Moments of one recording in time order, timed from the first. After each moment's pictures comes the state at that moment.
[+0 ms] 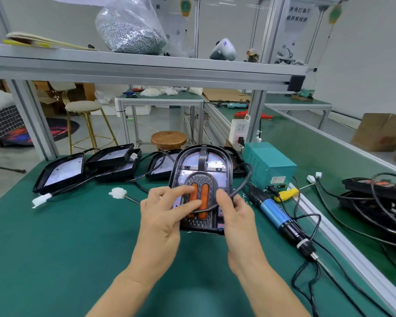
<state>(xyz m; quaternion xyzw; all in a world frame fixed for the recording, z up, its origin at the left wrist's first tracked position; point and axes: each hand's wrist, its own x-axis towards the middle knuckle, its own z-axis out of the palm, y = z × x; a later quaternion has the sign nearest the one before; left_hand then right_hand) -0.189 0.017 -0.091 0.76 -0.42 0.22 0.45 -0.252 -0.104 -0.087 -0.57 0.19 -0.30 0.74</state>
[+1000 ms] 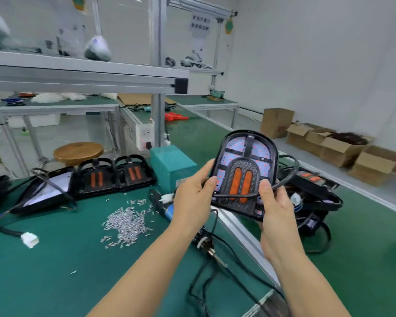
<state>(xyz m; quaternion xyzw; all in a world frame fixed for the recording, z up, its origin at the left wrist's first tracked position) -0.265 -0.224 -0.061 0.62 -0.44 -0.17 0.62 -0.394 -0.289 -0.069 -0.51 0.27 -0.55 0.60</state>
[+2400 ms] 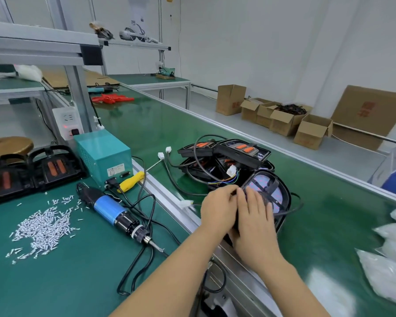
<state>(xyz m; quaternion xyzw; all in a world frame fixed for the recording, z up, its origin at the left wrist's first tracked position) -0.411 -0.327 -0.118 0.70 -0.56 -0.18 0.41 -0.512 -0.321 -0.135 -0.84 0.53 -0.12 -0.05</state>
